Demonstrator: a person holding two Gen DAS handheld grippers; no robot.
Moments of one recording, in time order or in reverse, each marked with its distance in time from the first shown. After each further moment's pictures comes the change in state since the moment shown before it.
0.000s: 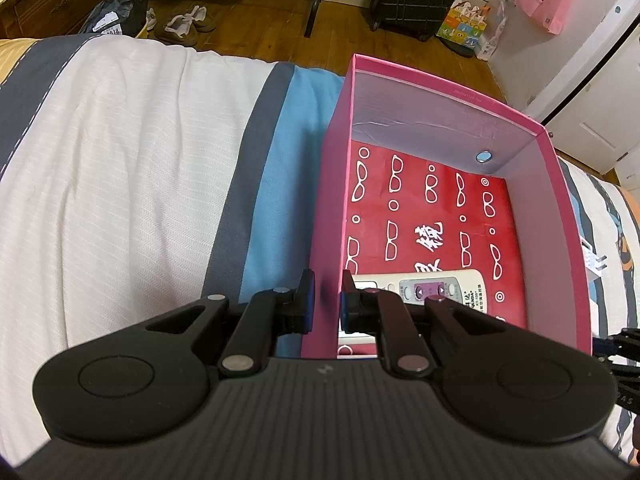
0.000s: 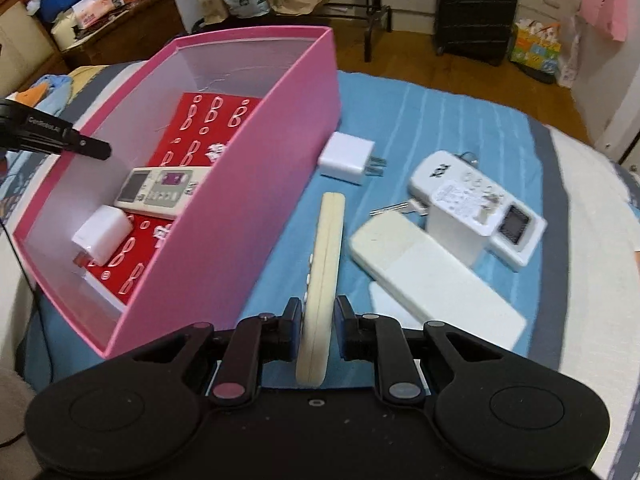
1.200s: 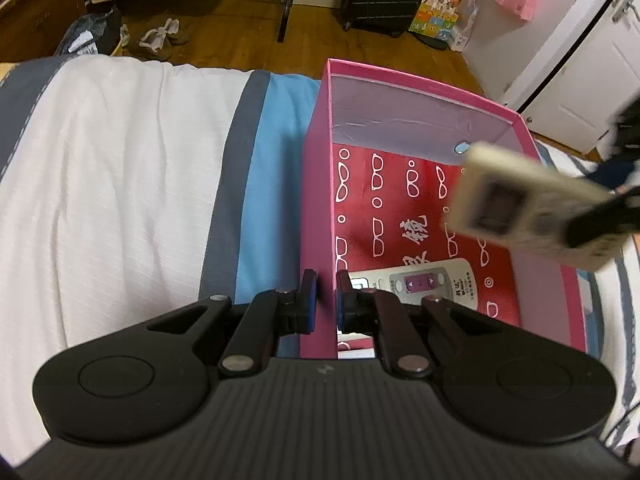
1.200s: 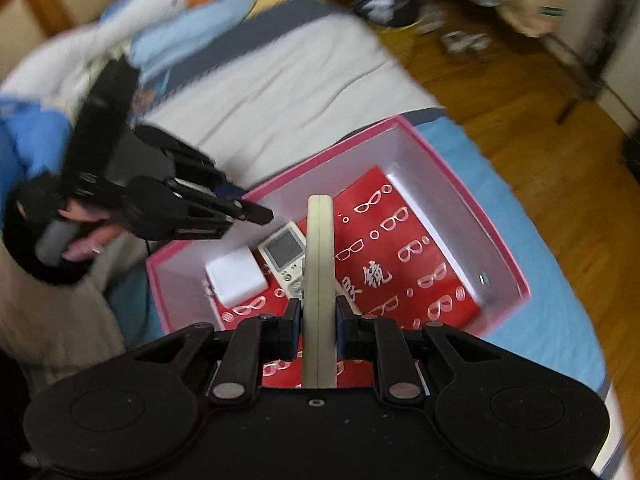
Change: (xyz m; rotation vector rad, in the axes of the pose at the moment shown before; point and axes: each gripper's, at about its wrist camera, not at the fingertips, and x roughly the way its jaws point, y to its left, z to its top) left arm -0.006 0.001 0.000 0.077 -0.007 -0.056; right arm 0.008 0.119 0.196 -0.653 0.313 0.275
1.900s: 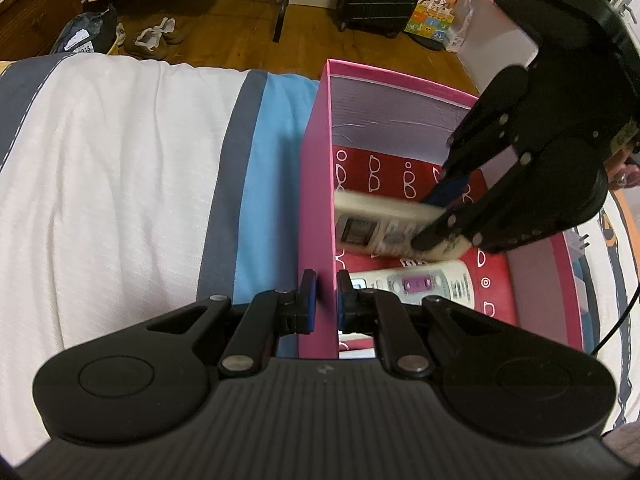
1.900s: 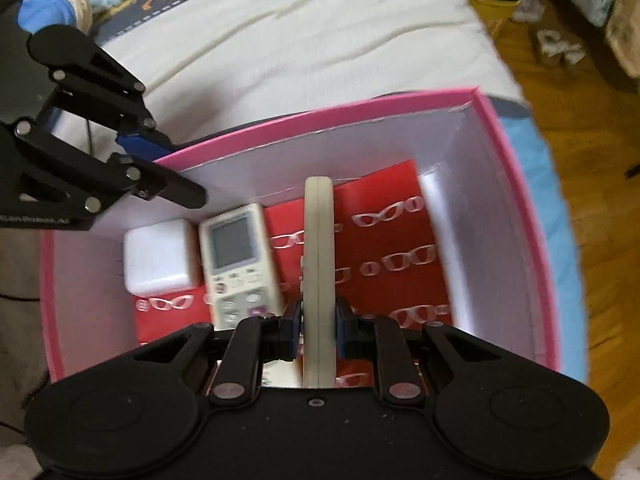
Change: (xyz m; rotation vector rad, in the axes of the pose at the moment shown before) left arm 0.000 0.002 -0.001 -0.002 -0.004 -0.013; right arm 0.106 -0.028 0.038 -0.226 0.149 0.108
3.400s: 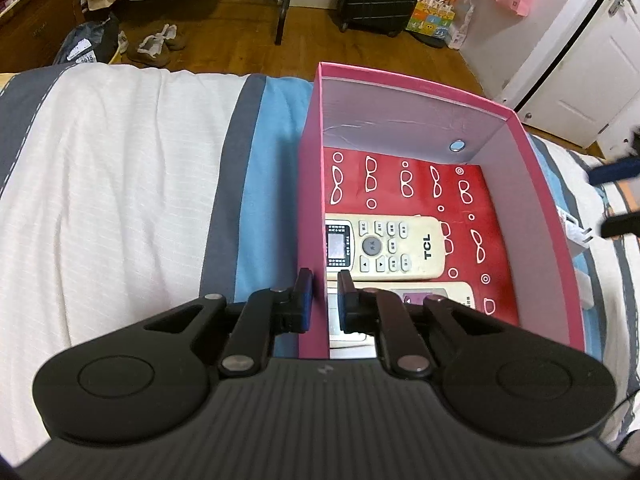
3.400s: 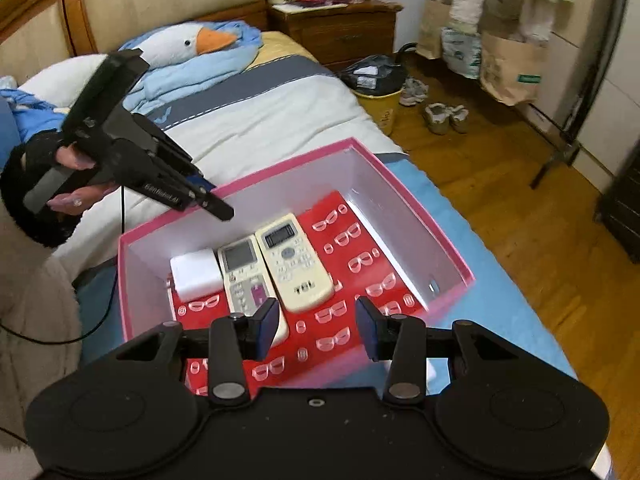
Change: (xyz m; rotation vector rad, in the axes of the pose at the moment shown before) left arm -0.006 -0.011 -0.002 0.033 0.002 0.035; right arm -0.113 0.054 -0.168 0.208 -0.464 -0.234
